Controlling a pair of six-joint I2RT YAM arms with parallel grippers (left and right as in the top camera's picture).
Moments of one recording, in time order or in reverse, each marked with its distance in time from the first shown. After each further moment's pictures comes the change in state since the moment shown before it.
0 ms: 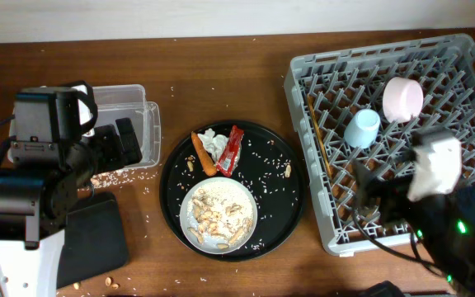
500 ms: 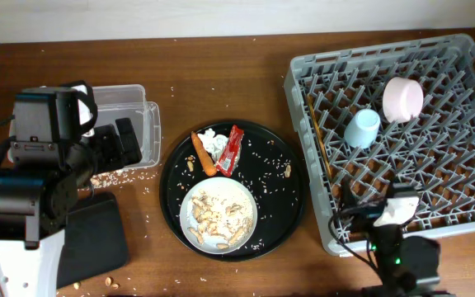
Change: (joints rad) left arm 0.000 0.000 0.000 0.000 -0.003 0.000; right arm -0.294 -0.674 -1.152 0.781 -0.174 0.000
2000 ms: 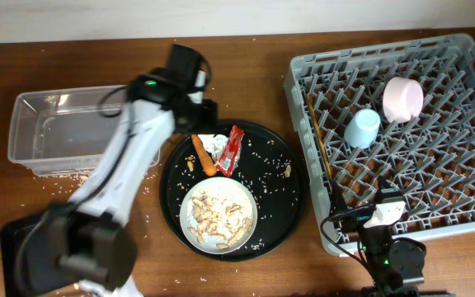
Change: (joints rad) left arm -0.280 0.641 0.001 0.294 0.123 -0.009; right arm -0.010 -0.060 -0.180 0.160 -0.047 0.000
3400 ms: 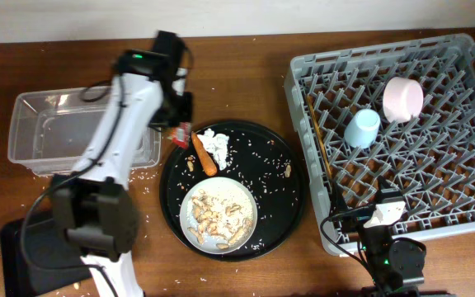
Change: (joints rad) left arm 0.164 0.144 0.235 -0.262 -0.053 0.047; right arm 0.000 0.000 0.000 0.000 0.000 0.001
